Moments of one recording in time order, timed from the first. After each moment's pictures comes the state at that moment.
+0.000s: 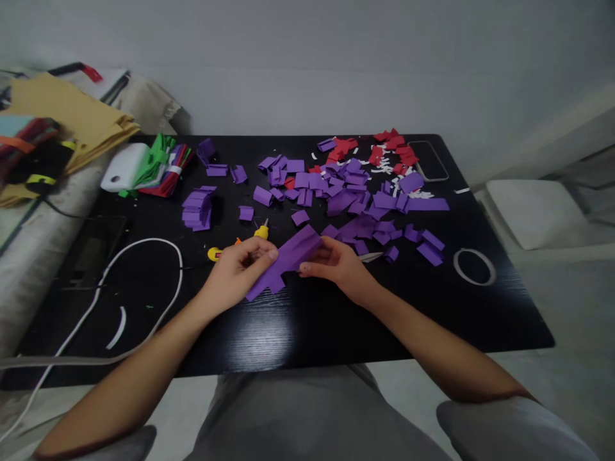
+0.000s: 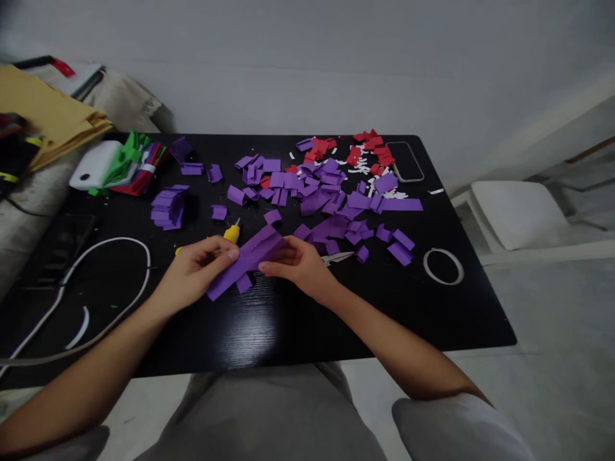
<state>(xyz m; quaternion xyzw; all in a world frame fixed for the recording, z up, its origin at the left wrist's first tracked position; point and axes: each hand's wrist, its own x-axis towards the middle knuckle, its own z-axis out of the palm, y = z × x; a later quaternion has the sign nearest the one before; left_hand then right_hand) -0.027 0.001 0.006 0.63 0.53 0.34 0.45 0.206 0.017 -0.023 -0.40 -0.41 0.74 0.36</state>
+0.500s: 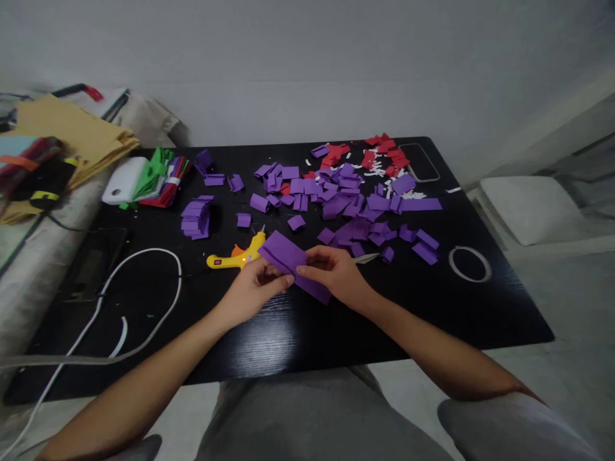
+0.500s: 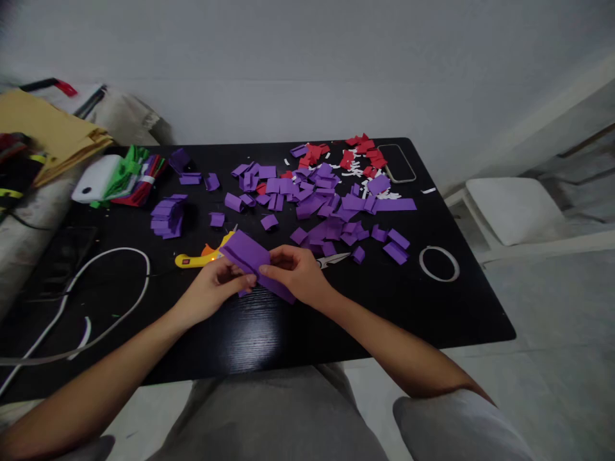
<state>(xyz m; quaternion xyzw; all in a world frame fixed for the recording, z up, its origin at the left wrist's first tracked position) -0.004 -0.006 -0.011 0.53 0.48 0.35 0.61 0.202 0.014 -0.024 -0.43 -0.46 0.68 0.38</state>
